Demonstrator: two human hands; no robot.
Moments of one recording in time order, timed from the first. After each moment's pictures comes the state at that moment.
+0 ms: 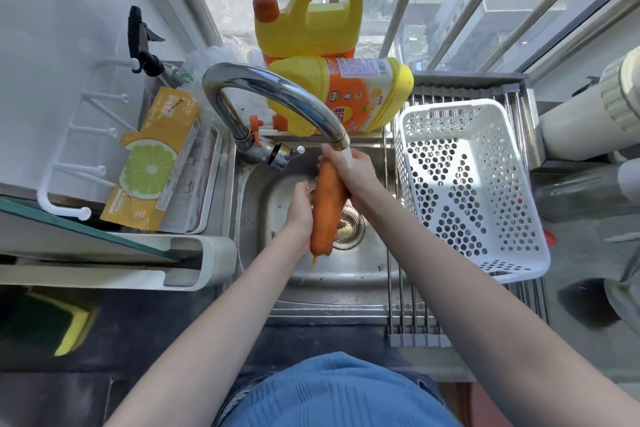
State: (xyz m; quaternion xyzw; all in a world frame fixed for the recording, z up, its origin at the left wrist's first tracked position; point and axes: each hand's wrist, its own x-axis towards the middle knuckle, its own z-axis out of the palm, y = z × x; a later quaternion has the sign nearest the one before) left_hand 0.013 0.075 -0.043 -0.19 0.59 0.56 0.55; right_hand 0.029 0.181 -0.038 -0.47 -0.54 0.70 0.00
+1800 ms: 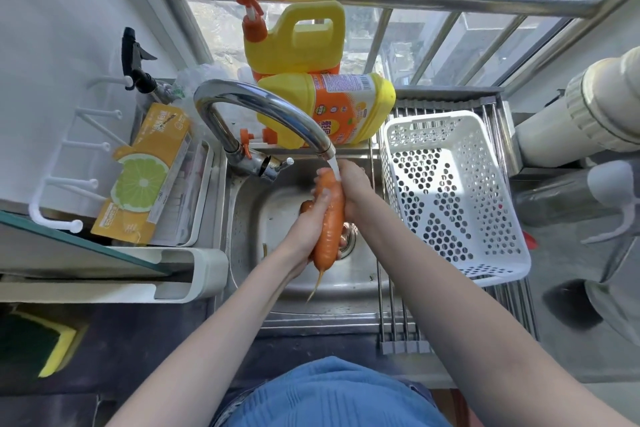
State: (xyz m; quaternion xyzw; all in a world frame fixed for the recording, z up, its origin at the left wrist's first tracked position) left_hand 0.032 0.072 -0.030 -0.08 0.58 0.56 0.59; right_hand 0.032 0.183 -0.025 -0.56 -0.40 0.73 0.00
